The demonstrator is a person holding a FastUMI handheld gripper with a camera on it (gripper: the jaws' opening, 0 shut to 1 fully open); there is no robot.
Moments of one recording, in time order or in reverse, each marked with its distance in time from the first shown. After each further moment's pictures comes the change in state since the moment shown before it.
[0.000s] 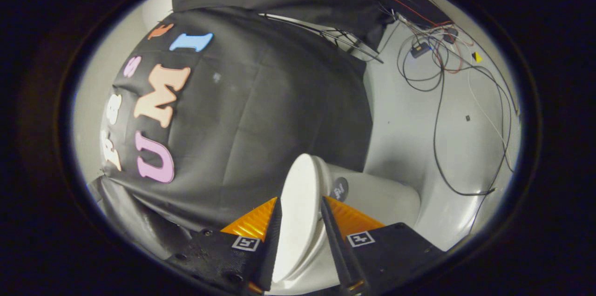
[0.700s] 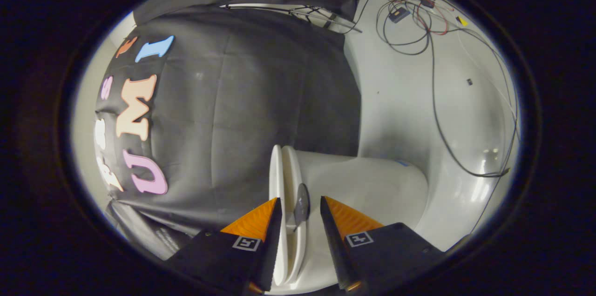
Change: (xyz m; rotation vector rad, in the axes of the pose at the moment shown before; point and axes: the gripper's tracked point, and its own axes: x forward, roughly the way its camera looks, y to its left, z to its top) arm 0.059 -0.035 0.008 0.151 0.144 0.058
